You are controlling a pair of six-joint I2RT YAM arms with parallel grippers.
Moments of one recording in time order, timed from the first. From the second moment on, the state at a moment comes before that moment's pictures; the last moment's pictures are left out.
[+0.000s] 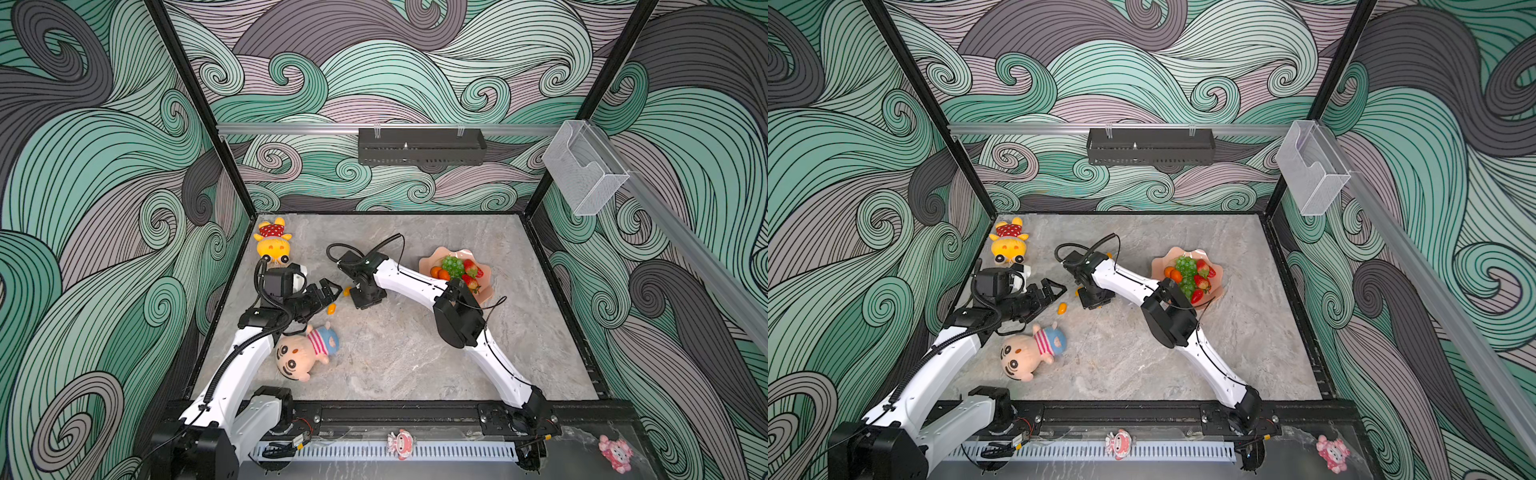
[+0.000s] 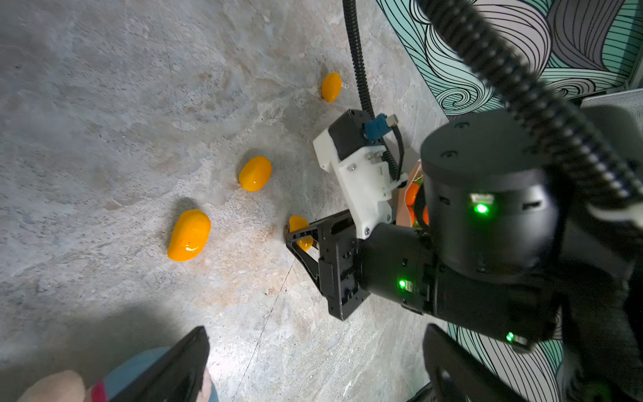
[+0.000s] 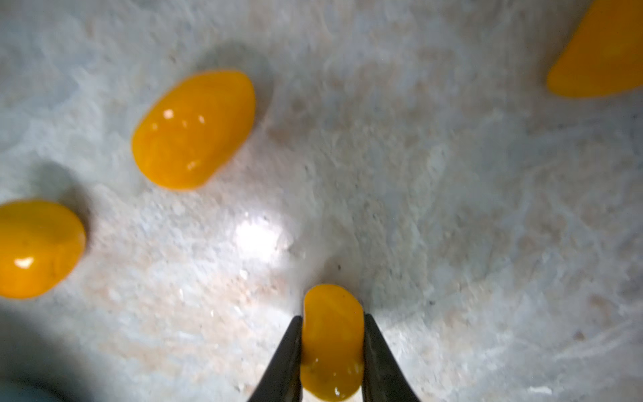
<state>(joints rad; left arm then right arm) -0.09 0.98 0.65 -0.44 0.48 -0.68 0.91 2.43 2.11 -1.09 0.00 0.42</state>
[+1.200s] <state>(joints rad) -0.48 1.33 0.83 -0.21 0.35 -0.77 0.54 1.69 1.29 -0.80 -0.11 0.44</state>
